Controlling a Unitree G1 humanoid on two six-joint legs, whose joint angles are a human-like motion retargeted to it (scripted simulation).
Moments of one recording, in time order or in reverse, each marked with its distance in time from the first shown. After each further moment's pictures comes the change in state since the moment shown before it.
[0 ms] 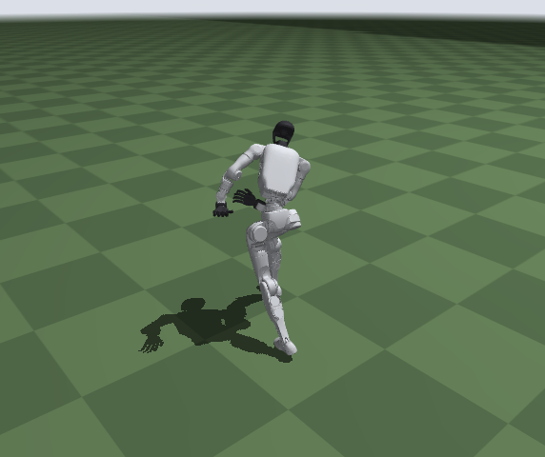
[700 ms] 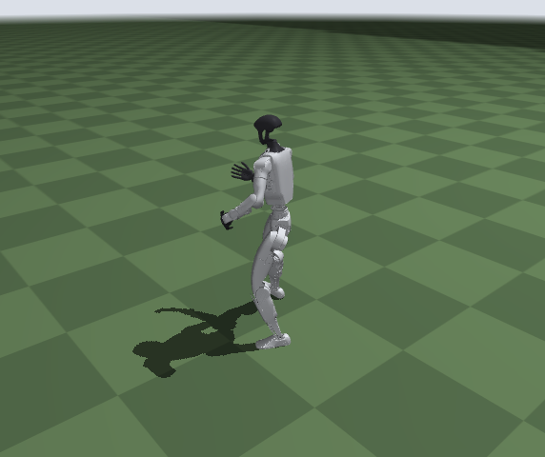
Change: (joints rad) left arm 0.057 0.070 0.352 -0.555 -1.334 0.428 0.470; right arm 0.459 -0.505 -0.907 -0.808 1.564 0.686 0.555; waist -0.105 -0.286 -0.361; left_leg -0.443 0.365 0.139 0.314 0.160 0.003; right_leg 0.906 -0.434 -0.645 -0.589 -0.007 -0.079
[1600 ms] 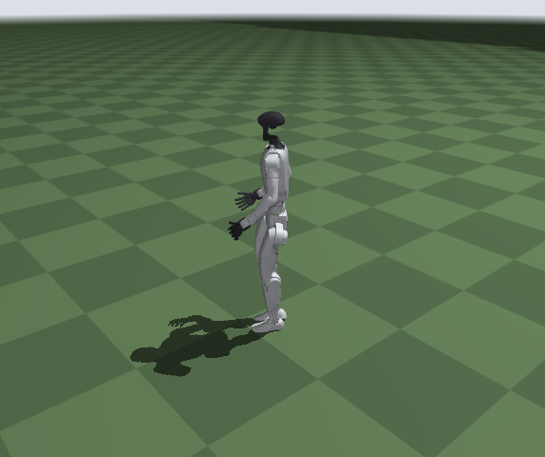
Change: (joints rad) left arm -0.031 -0.243 -0.183 0.266 0.313 -0.137 0.425; right arm 0.343 0.096 0.048 0.273 -0.240 0.245 0.263; waist 0.166 -0.092 -0.043; left_leg 0.306 -0.362 0.072 -0.508 0.132 0.265; right_leg 0.053 0.439 0.289 0.136 -0.042 0.204
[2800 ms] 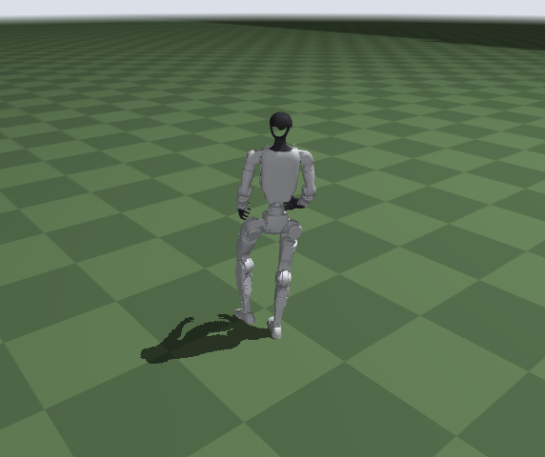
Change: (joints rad) left arm 0.186 -0.153 0.103 0.017 0.163 -0.141 0.411; right arm -0.074 0.131 0.084 0.130 -0.074 0.054 0.017; waist 0.042 -0.068 -0.146; left_leg -0.344 0.102 0.051 0.377 0.190 -0.082; right_leg 0.104 -0.004 0.023 -0.178 -0.159 -0.314
